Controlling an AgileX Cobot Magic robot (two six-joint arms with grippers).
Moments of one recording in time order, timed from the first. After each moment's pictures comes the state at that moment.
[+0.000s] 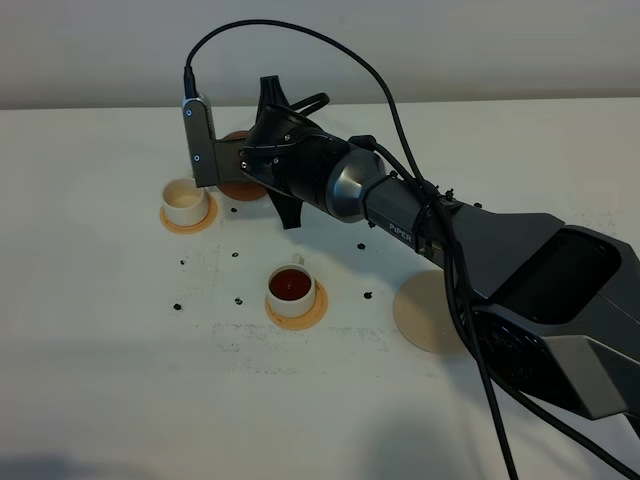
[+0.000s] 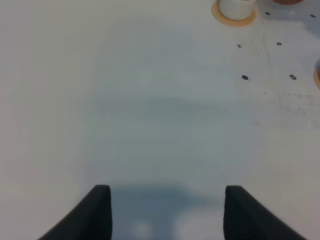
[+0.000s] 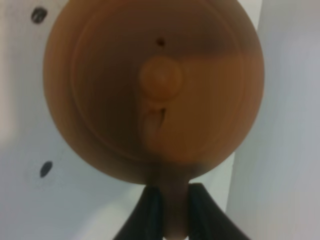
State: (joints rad) left arm 0.08 0.00 -0.46 -0.04 1.07 0.05; right arm 0.80 2.53 -2.22 -0.65 0.77 -0.62
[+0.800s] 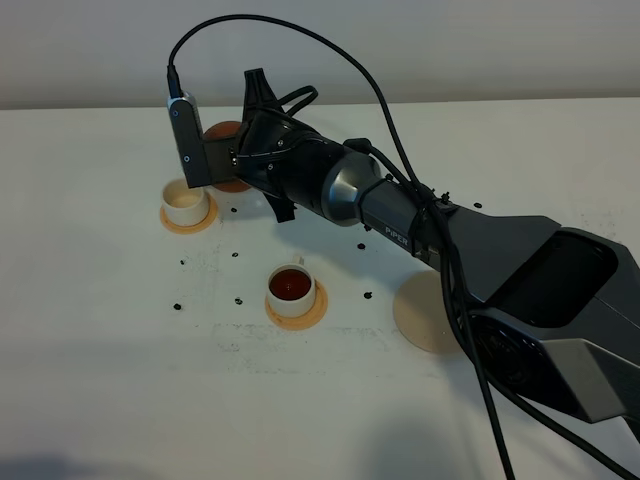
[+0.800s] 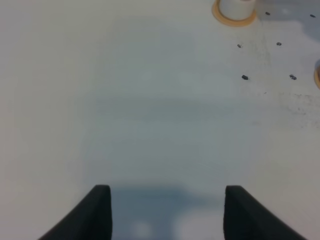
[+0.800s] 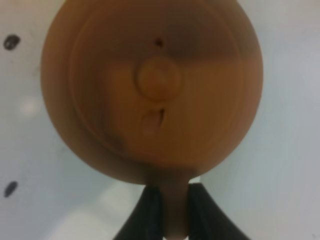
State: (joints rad) left arm 0.08 0.00 -0.46 -0.04 1.07 0.05; right arm 0.81 2.53 -2.22 -0.73 0.71 -0.62
